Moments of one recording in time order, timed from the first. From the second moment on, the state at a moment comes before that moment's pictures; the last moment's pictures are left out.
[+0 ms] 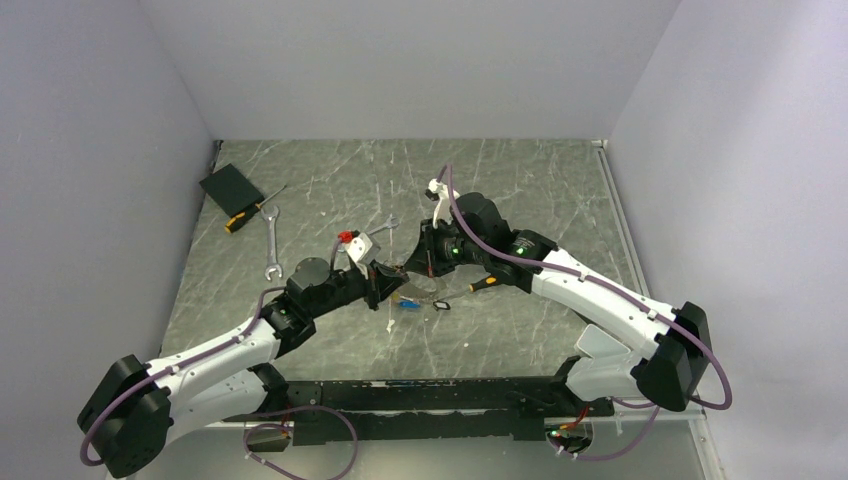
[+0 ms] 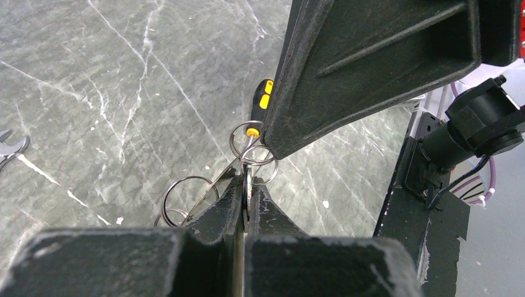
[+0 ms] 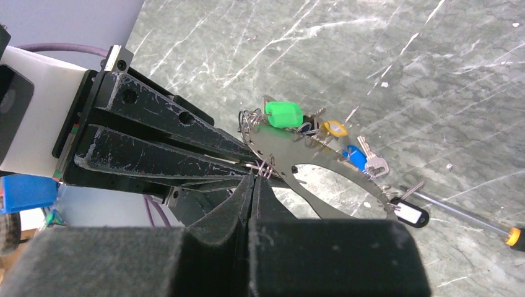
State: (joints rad) left arm -0.74 0.96 0.40 0.46 0.30 -0.24; right arm 0.85 1.30 1.12 -0.38 -0.24 0.54
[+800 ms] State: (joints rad) left arm -0.76 0.93 0.40 0.37 0.29 -0.18; right arm 0.85 1.30 1.12 -0.39 -0.21 0.51
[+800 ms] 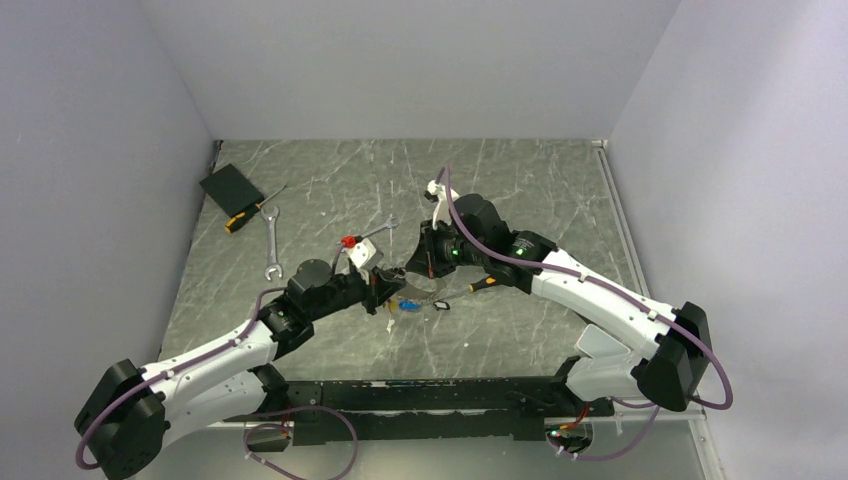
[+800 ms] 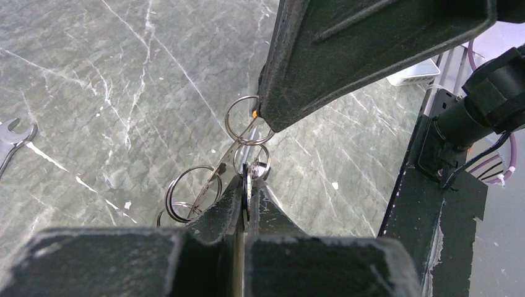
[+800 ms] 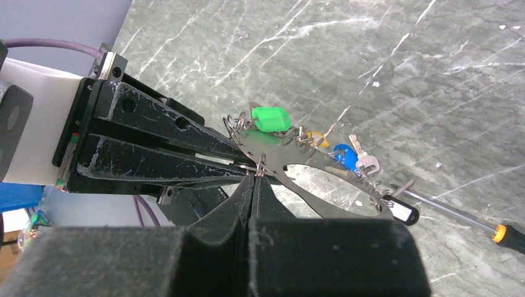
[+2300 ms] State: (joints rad) left arm -0.91 0.96 0.40 0.21 0.02 -0.08; right arm 0.76 1.50 1.23 -0.59 -0.46 0.50
